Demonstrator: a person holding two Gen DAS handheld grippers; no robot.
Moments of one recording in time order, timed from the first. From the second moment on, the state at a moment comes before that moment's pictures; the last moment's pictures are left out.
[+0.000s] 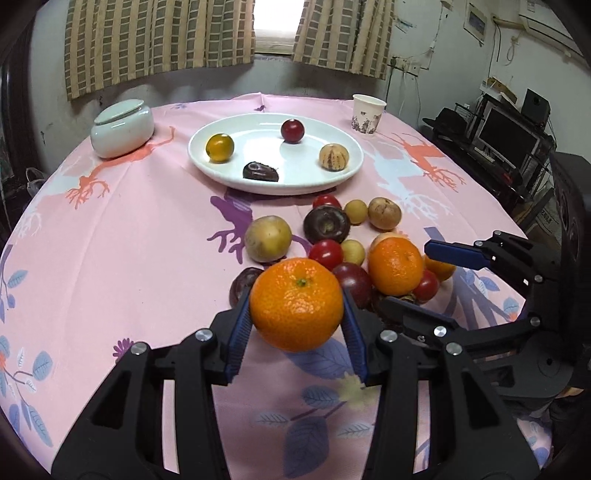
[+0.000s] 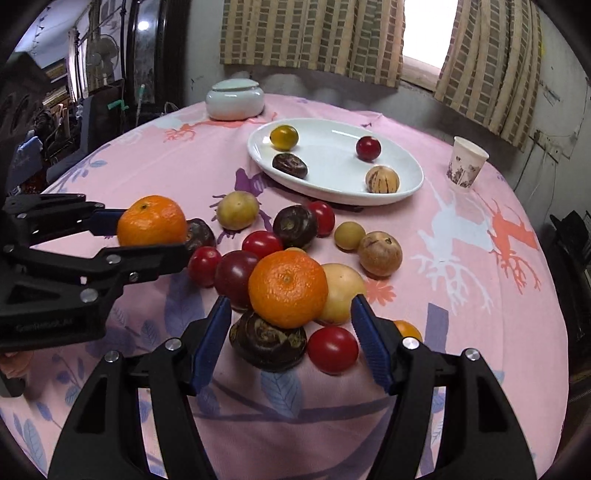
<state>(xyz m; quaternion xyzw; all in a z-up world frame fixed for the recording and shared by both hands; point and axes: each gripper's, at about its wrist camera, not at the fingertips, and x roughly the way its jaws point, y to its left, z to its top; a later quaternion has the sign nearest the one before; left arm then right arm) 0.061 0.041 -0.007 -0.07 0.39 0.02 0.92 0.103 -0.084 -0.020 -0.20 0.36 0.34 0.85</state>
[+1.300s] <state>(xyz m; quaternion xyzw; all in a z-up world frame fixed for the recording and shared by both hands) 0.077 0.044 0.057 -0.04 0.36 0.01 0.93 0.119 -0.112 0.054 -0.13 0.30 0.36 0.87</state>
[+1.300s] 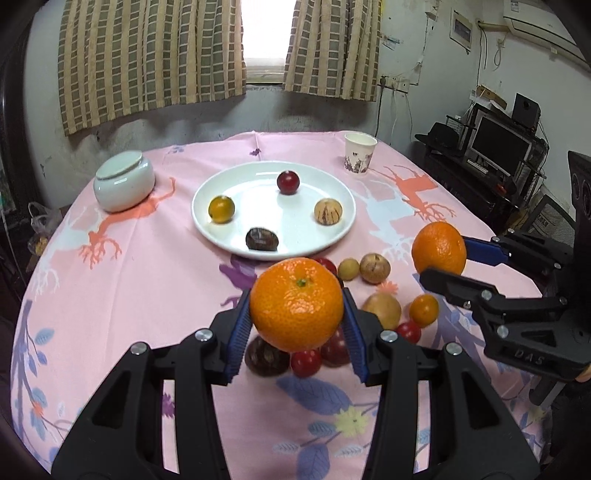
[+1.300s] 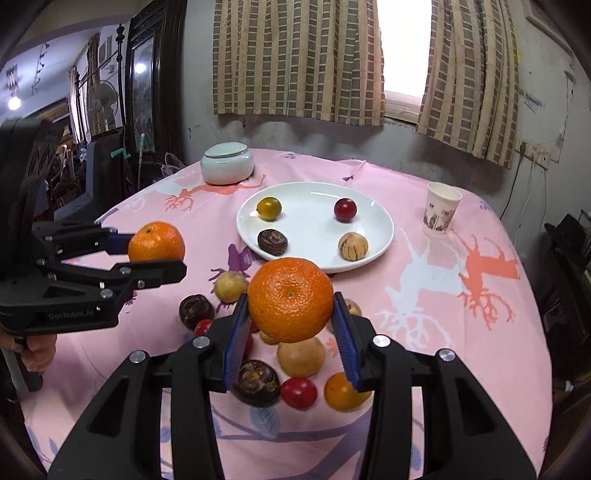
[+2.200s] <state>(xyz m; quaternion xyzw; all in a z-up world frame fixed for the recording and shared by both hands) 0.227 0.117 -0.002 -0.10 0.42 0.08 0.90 0.264 -0.024 -0.009 -0.18 0.40 0.32 0.84</state>
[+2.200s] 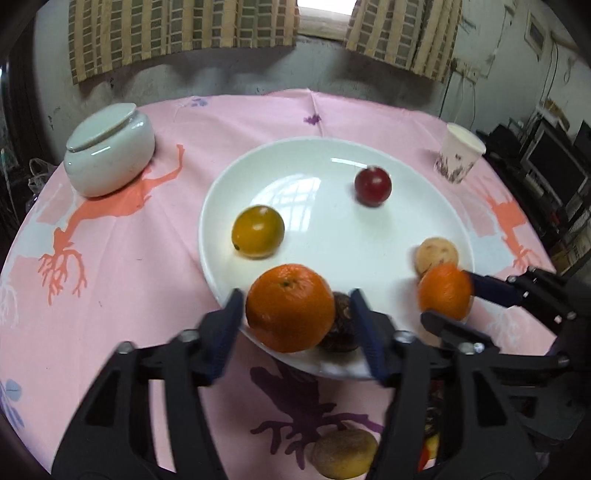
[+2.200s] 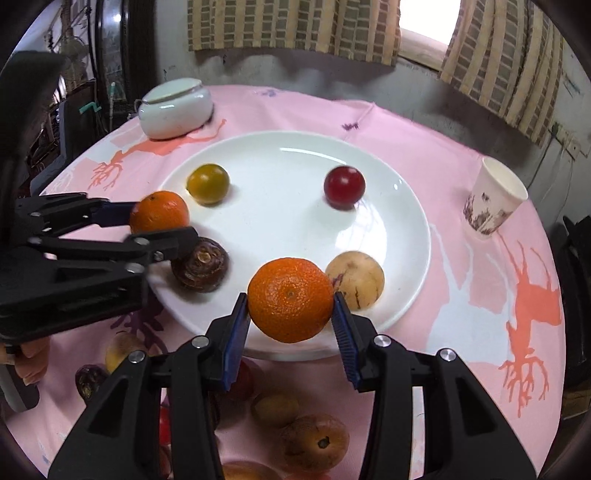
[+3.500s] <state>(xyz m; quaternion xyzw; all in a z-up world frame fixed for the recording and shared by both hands) 0.055 0.029 -0.006 0.02 0.35 0.01 0.94 0.149 -0.166 -0.012 0.00 0.43 0.33 0.84</state>
